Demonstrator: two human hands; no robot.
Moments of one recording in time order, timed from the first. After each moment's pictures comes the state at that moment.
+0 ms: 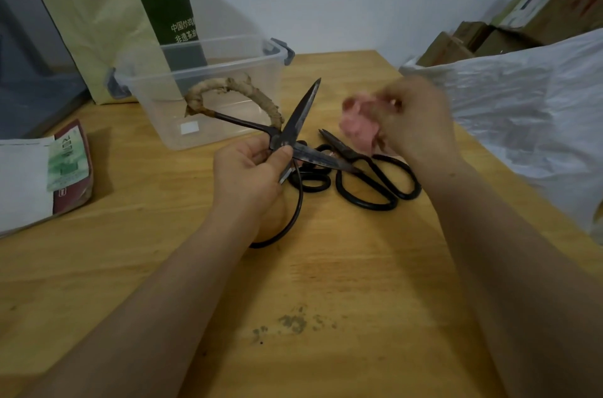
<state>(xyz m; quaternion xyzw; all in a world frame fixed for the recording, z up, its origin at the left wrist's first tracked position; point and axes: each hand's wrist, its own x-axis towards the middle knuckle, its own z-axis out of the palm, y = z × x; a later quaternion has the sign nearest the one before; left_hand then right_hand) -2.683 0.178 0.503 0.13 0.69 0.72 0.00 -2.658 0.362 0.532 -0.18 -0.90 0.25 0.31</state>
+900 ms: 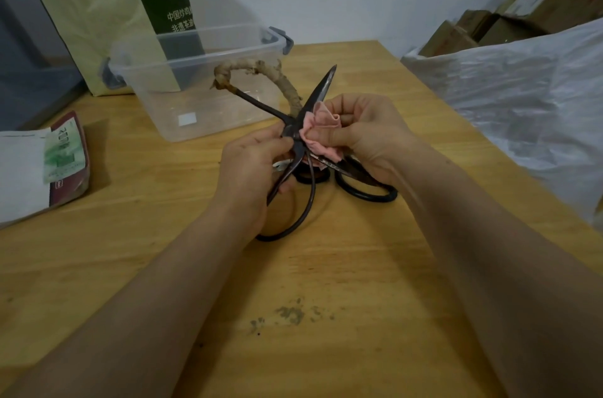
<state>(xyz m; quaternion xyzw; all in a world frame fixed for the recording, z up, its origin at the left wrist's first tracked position) -2.683 0.179 0.501 0.14 0.61 0.77 0.11 -2.660 0.322 0.520 0.00 -0.67 0.73 0.10</state>
